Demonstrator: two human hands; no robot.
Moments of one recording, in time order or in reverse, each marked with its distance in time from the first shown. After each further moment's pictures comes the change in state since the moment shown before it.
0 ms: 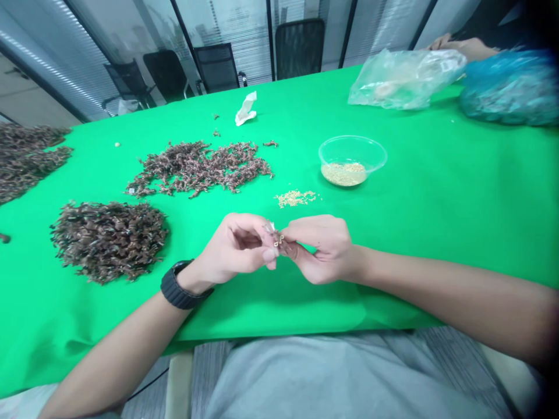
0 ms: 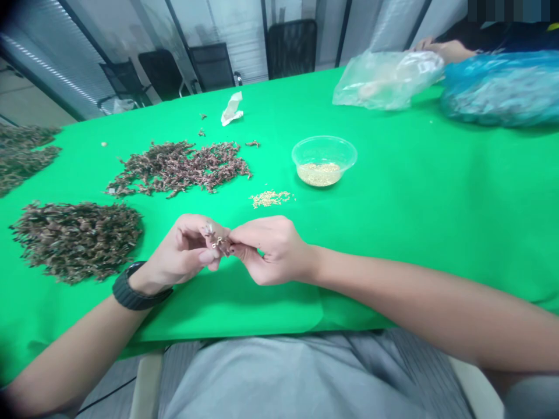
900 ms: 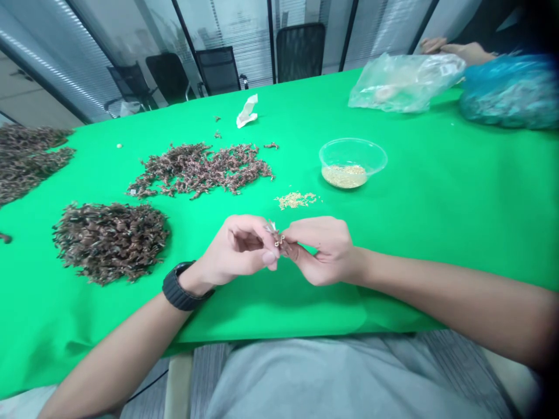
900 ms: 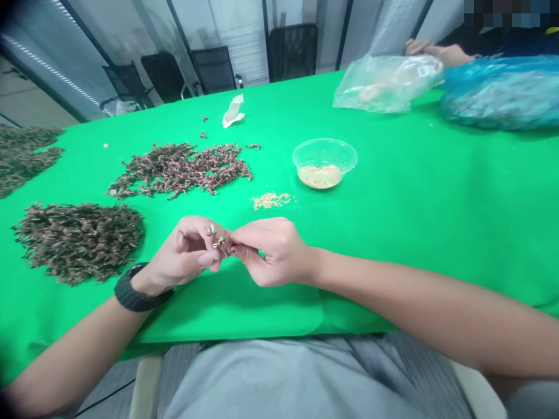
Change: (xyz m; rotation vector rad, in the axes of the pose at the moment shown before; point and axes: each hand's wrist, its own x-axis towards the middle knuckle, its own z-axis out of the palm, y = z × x) left_hand -0.001 -0.003 -0.001 0.003 0.018 0.044; right_hand 0.001 0.000 0.001 0.017 0.022 -0.010
